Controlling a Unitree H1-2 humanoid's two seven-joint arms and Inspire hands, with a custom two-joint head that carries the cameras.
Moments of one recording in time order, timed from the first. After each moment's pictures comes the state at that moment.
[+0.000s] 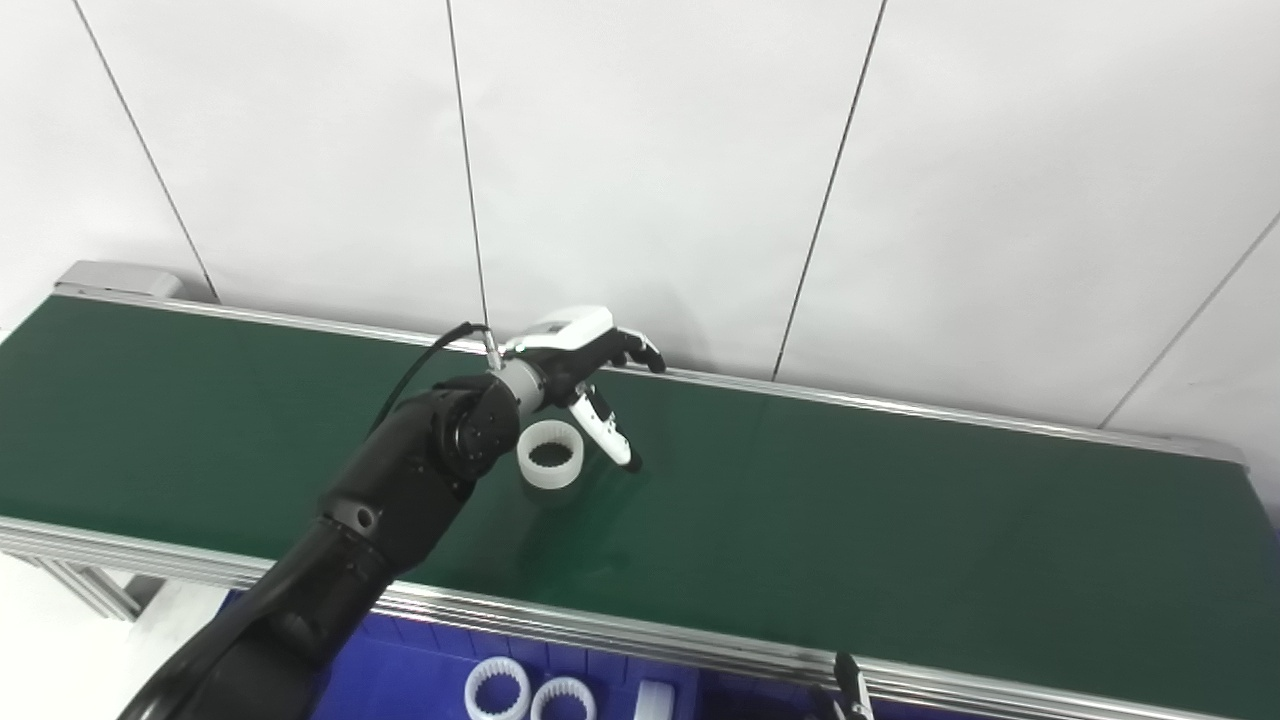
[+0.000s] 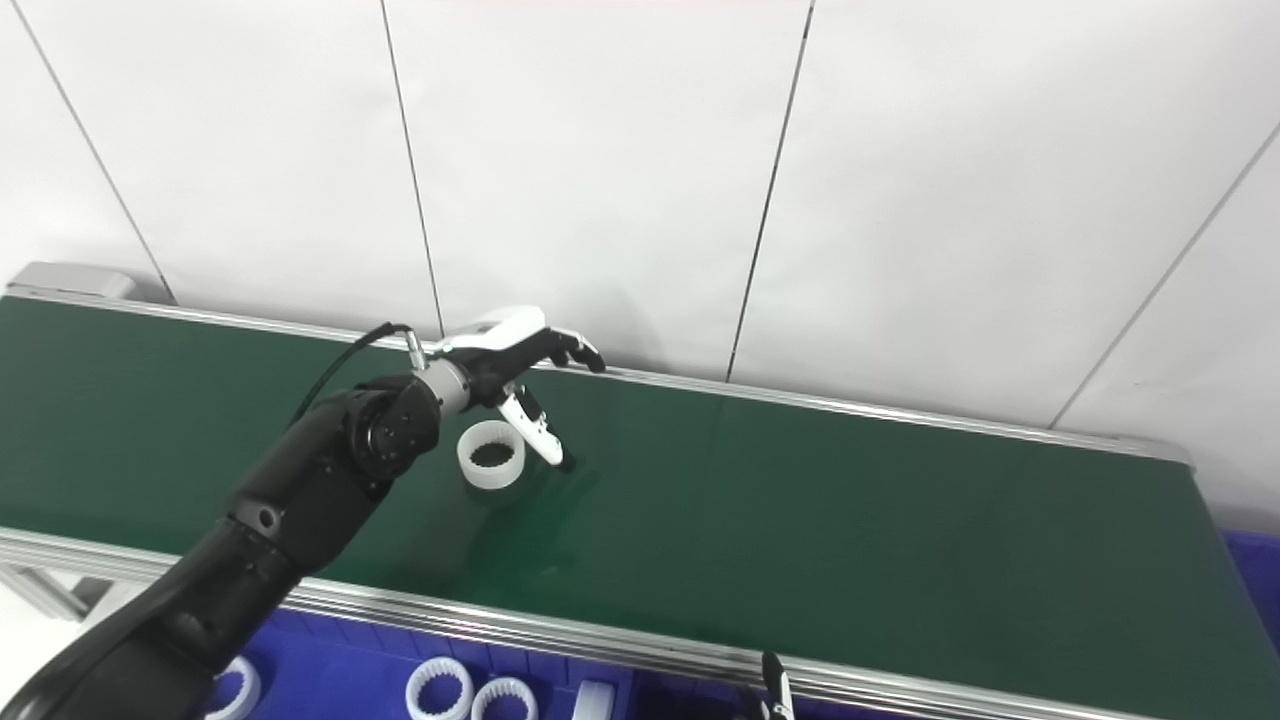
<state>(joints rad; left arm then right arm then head) -0.71 0.17 -0.45 0.54 0.65 0.04 -0.34 0.51 0.11 0.16 0.00 -0.19 -0.34 -0.15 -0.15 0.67</state>
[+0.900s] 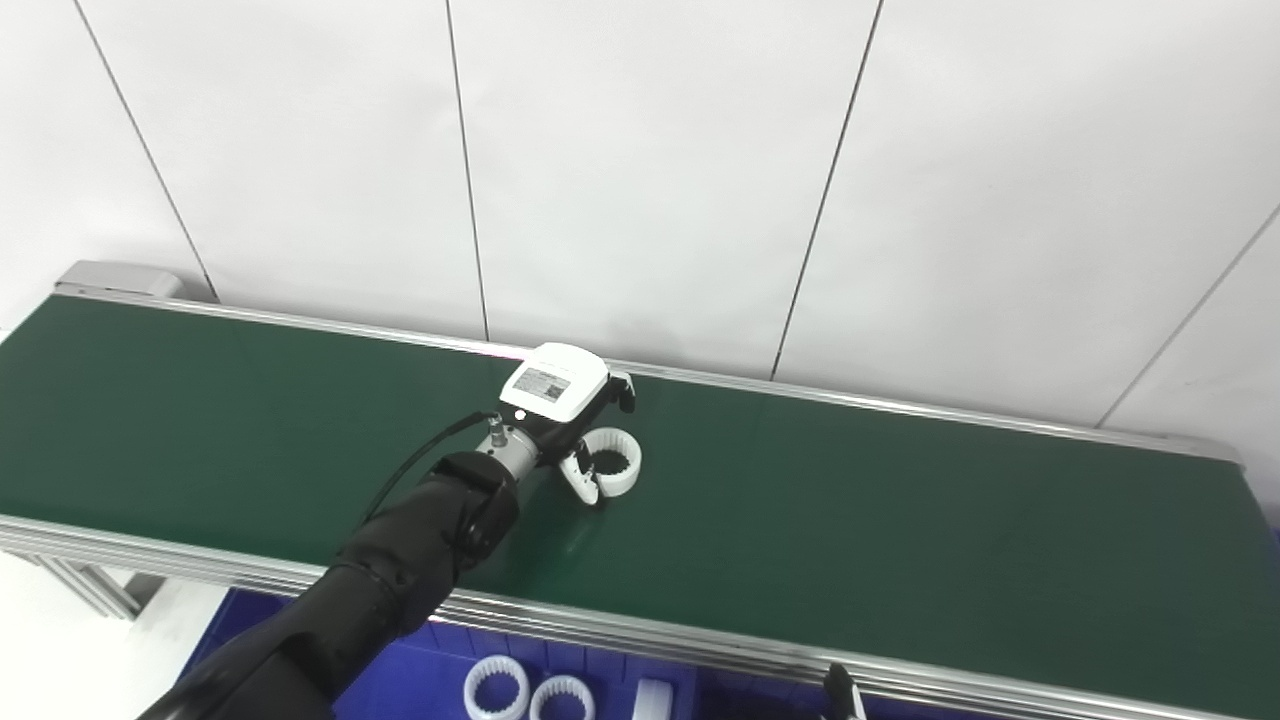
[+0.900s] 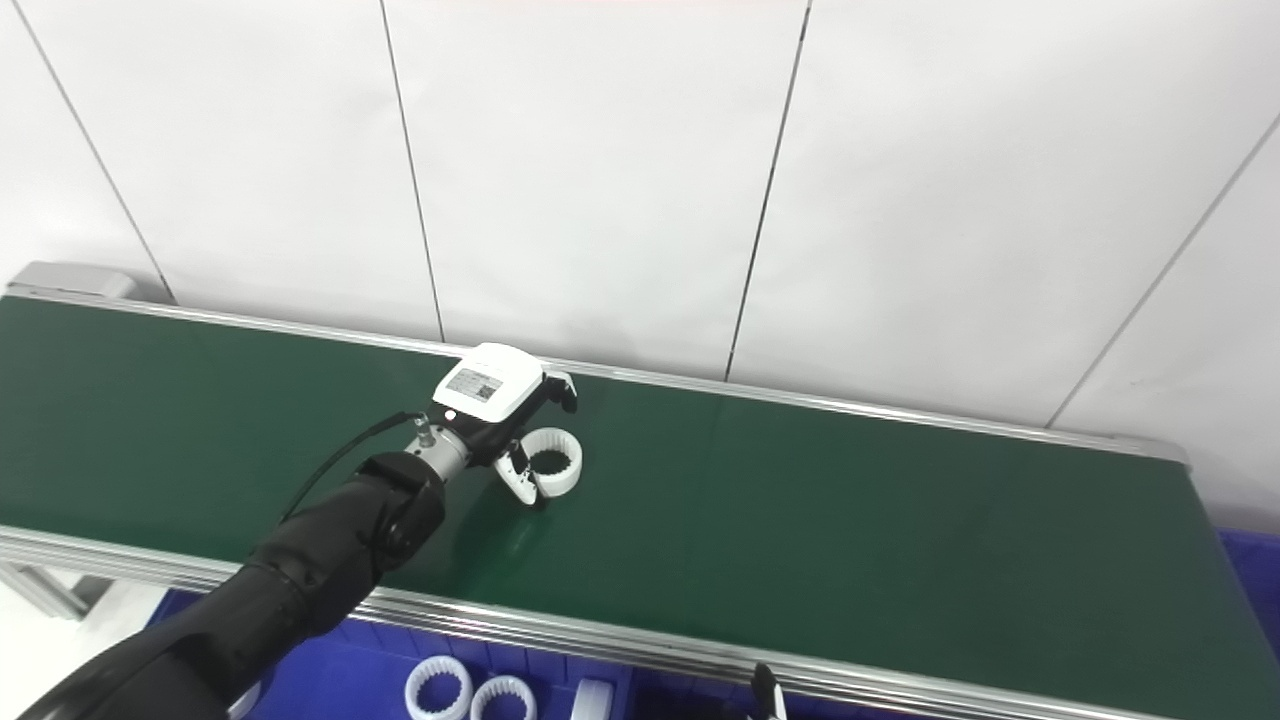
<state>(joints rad) -0.74 0.13 -0.68 0.90 0.94 -0.10 0.28 0.56 0.12 0.17 -0.05 -0.20 -0.32 -0.15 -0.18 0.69</state>
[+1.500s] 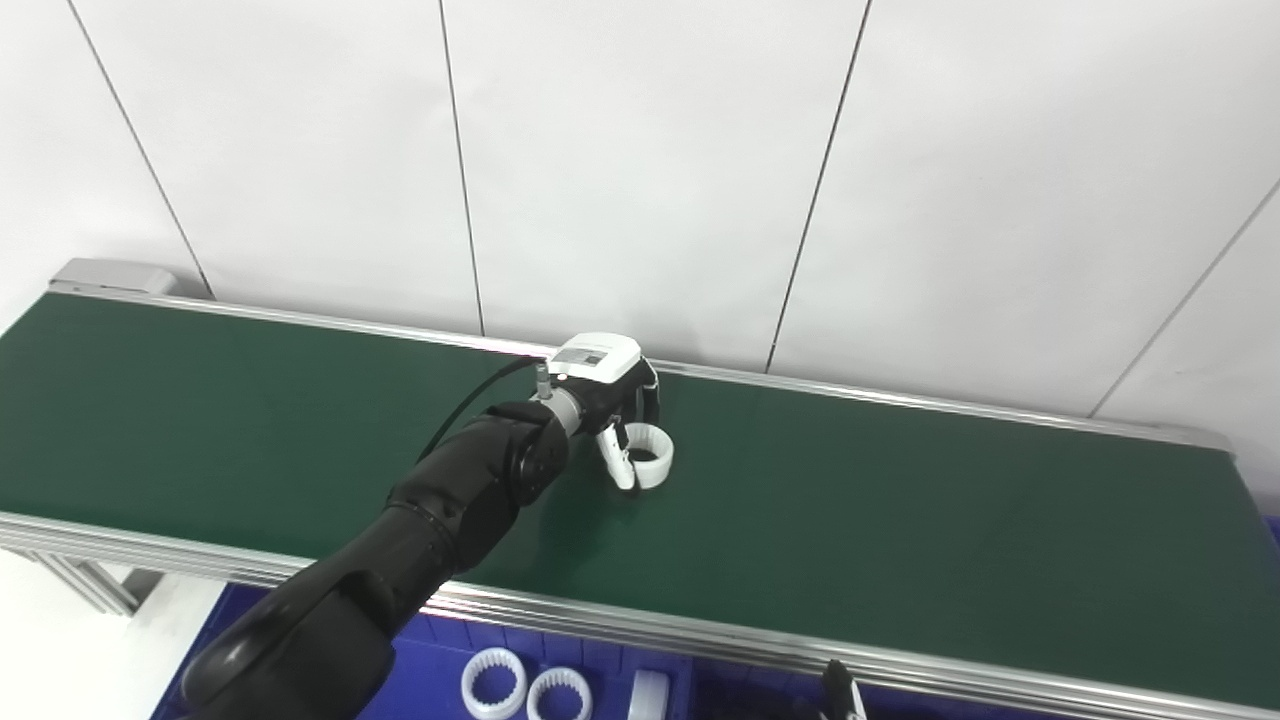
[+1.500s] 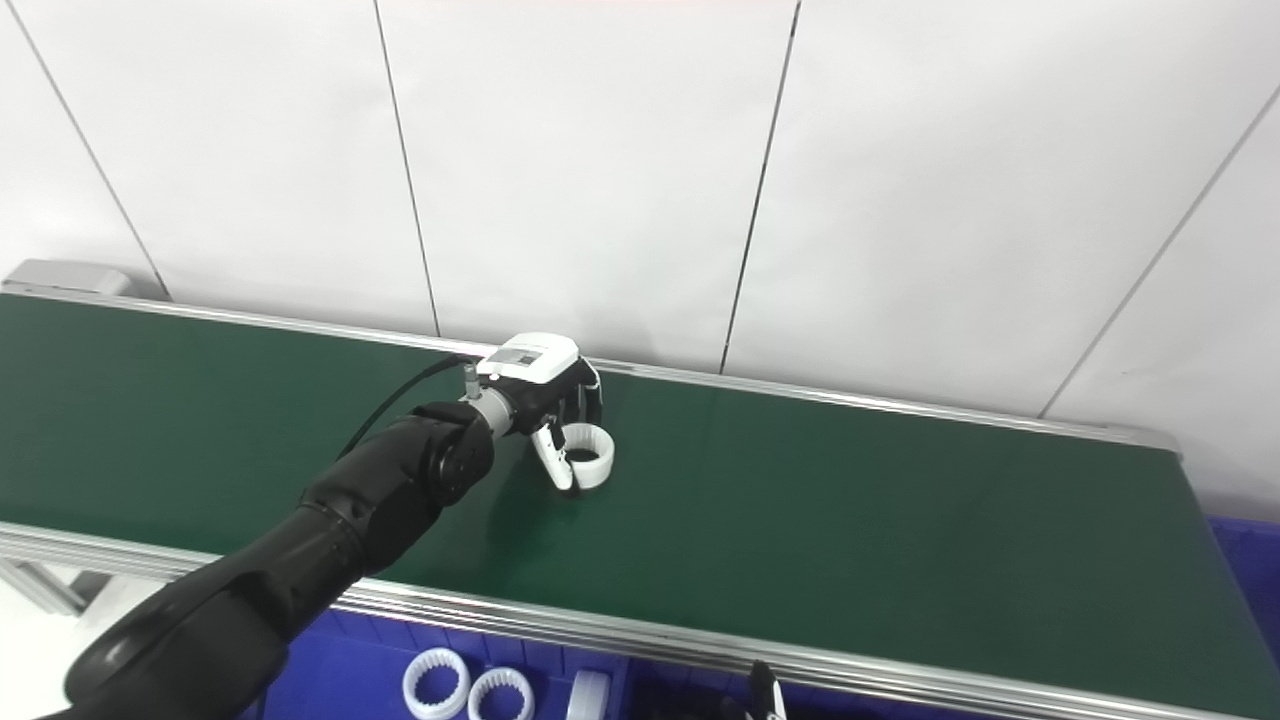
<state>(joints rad) -0.79 0.06 -0.58 0.93 0.69 -0.01 -0.11 0.57 0.13 0.19 -0.08 -0.17 -0.28 -0.14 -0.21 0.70</state>
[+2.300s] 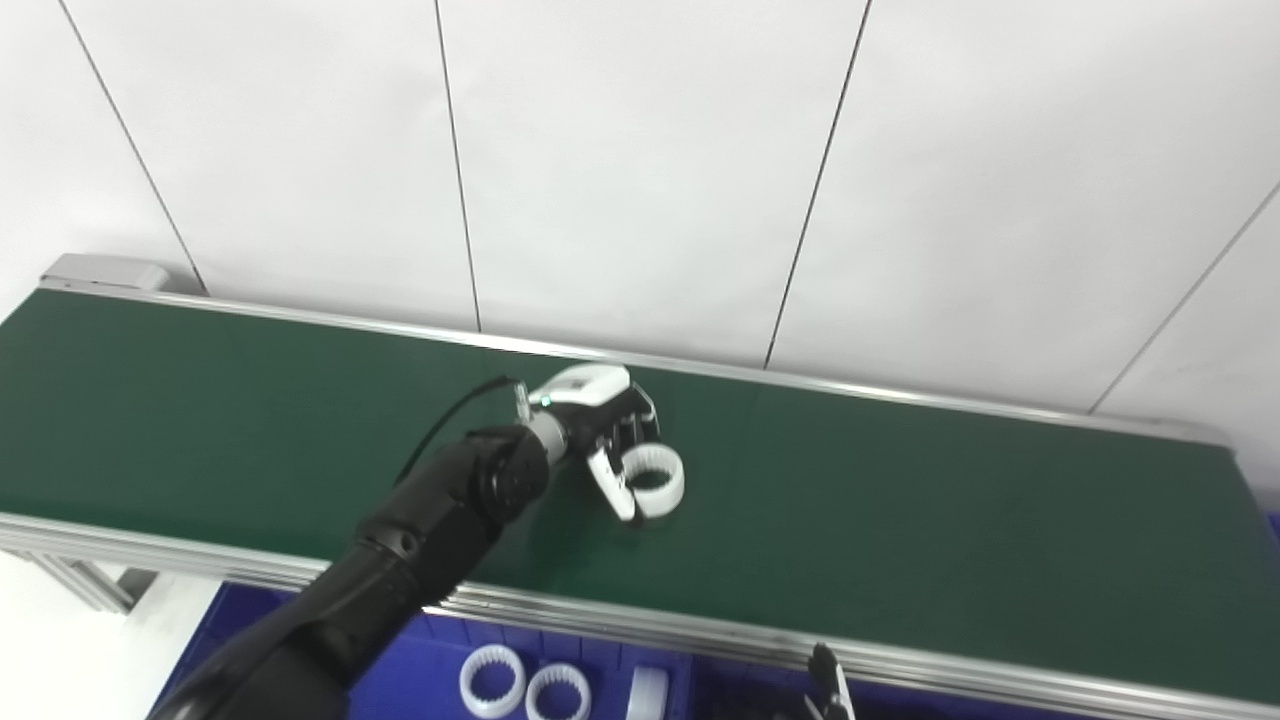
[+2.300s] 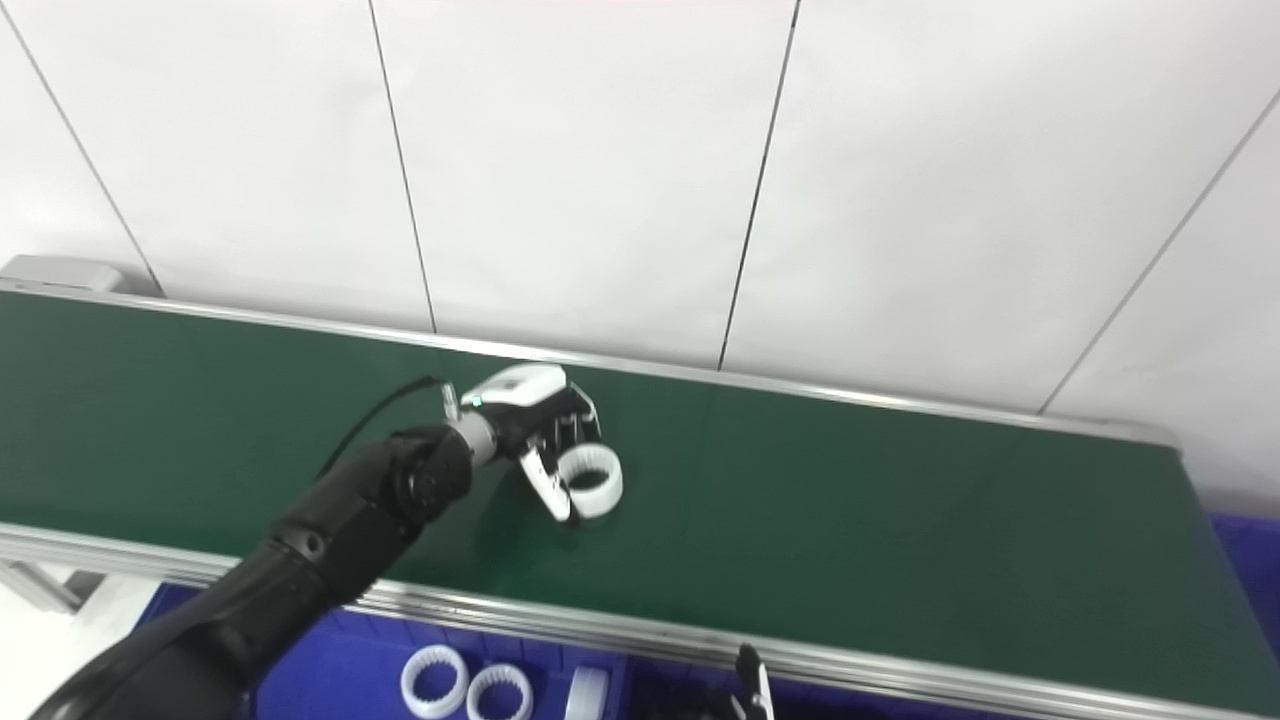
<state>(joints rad) -0.70 0.15 -0.56 0.57 0.66 0.06 -0.27 0.56 0.13 0.19 -0.08 -0.18 -0.27 -0.14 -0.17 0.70</state>
